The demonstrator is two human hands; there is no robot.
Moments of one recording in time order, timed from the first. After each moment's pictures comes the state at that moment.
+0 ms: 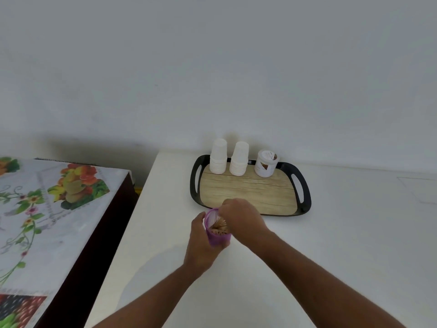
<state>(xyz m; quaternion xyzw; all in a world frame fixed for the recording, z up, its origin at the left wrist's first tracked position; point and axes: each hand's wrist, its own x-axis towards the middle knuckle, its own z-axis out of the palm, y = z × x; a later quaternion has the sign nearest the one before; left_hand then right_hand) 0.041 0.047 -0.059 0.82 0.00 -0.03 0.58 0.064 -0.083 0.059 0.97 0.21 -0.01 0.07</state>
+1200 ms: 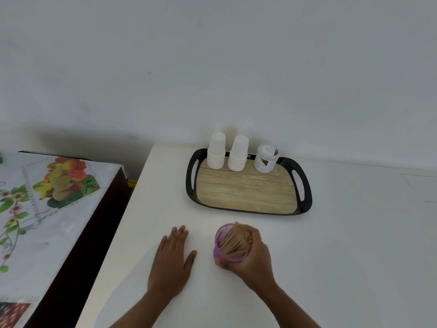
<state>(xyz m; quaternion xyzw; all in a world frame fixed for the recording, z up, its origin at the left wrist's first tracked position) 0.018 0.113 -0.125 0.97 -0.08 0.02 0.21 -0.009 -0.125 -0.044 0.86 -0.06 0.04 -0.51</state>
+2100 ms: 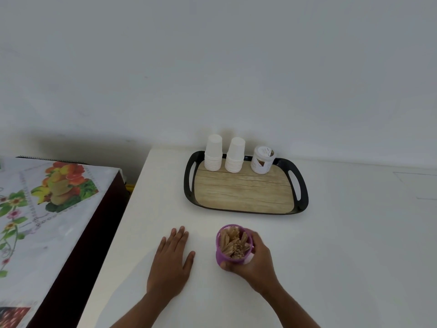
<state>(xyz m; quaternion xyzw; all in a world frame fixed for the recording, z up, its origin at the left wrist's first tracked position) 0.020 0.115 -0.123 0.98 -0.10 0.01 0.18 -0.016 -0.138 -0.052 0.84 -0.06 0.05 -0.54</state>
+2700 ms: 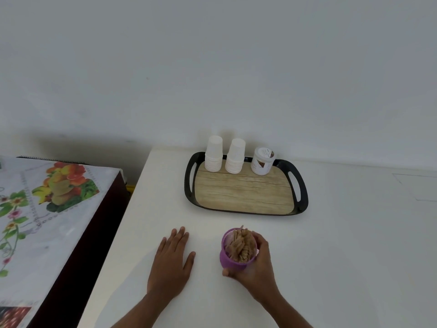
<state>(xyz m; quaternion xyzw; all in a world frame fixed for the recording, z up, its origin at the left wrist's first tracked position) 0.020 0.115 -0.124 0.98 -0.09 0.00 0.19 -0.029 -0.138 -0.069 0.82 -0.09 0.04 -0.56</state>
